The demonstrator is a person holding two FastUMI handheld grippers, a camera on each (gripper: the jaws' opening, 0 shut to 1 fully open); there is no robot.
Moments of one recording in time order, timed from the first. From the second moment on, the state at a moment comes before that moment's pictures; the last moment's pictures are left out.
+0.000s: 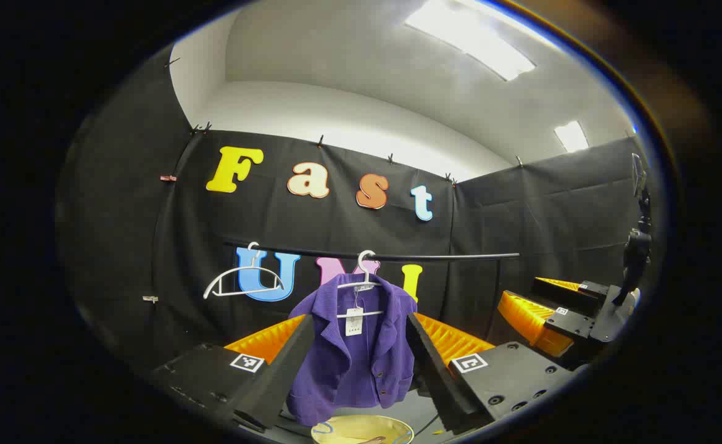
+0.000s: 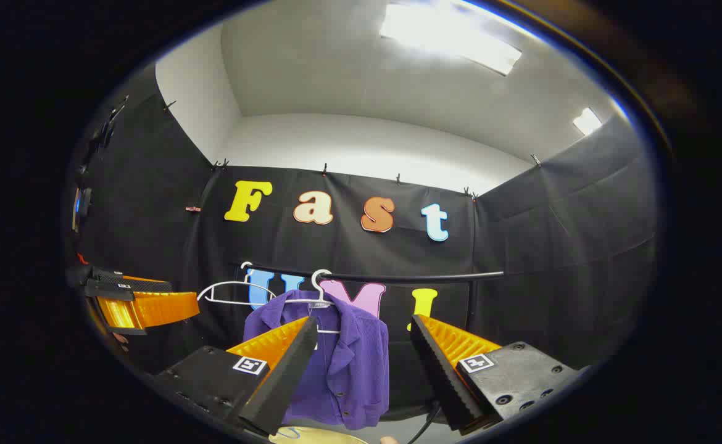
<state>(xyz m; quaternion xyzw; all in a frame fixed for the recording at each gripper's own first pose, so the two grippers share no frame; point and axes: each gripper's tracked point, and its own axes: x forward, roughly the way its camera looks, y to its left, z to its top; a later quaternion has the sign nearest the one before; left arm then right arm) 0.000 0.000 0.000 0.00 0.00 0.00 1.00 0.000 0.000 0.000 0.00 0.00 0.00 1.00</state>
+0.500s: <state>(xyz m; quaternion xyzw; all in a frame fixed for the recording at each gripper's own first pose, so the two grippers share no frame) -0.002 -0.007 -0.003 0.00 0.00 0.00 1.00 0.000 0.000 -0.002 0.01 0.01 0.01 1.00</state>
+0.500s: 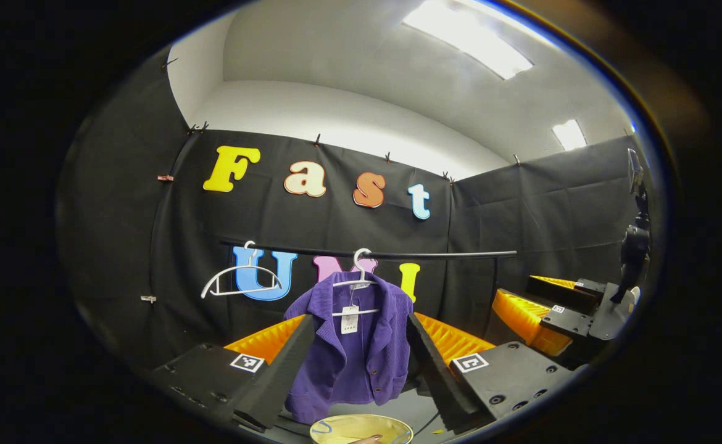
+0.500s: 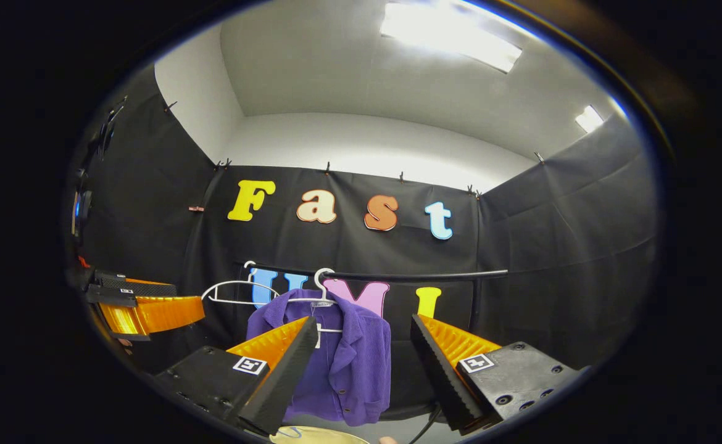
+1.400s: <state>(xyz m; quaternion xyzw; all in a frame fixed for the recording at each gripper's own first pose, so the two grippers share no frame) 0.001 -0.003 -0.003 0.00 0.00 -0.02 1.00 -0.002 0.001 -0.003 0.00 0.01 -0.01 1.00</state>
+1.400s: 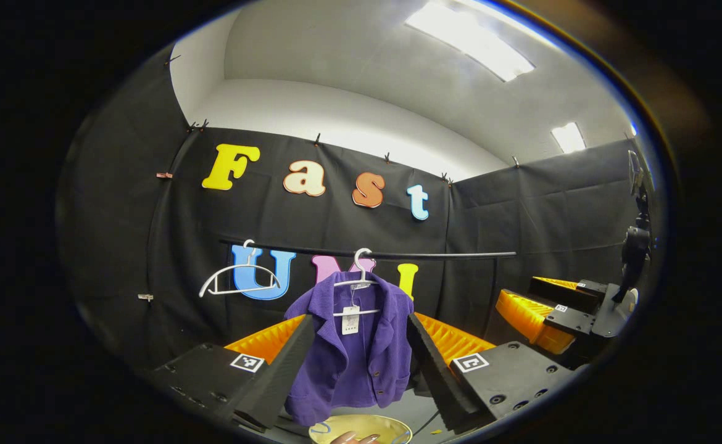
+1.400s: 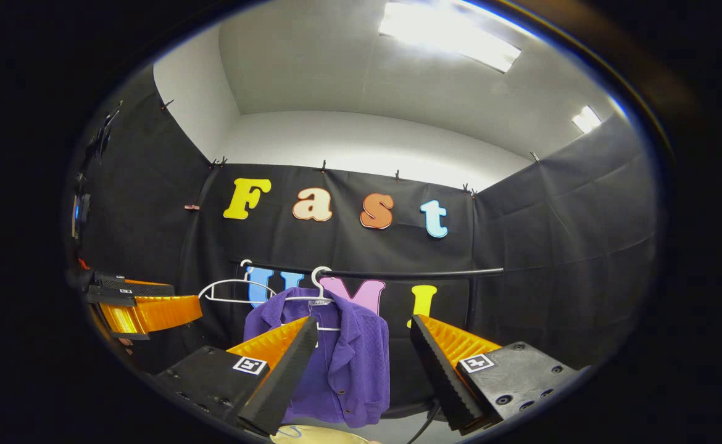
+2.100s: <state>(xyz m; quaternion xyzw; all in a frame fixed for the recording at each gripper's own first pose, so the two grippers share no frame) 0.011 0.029 -0.016 -0.02 0.02 -0.04 1.00 0.004 0.023 -0.018 -0.01 0.03 -0.04 1.00</state>
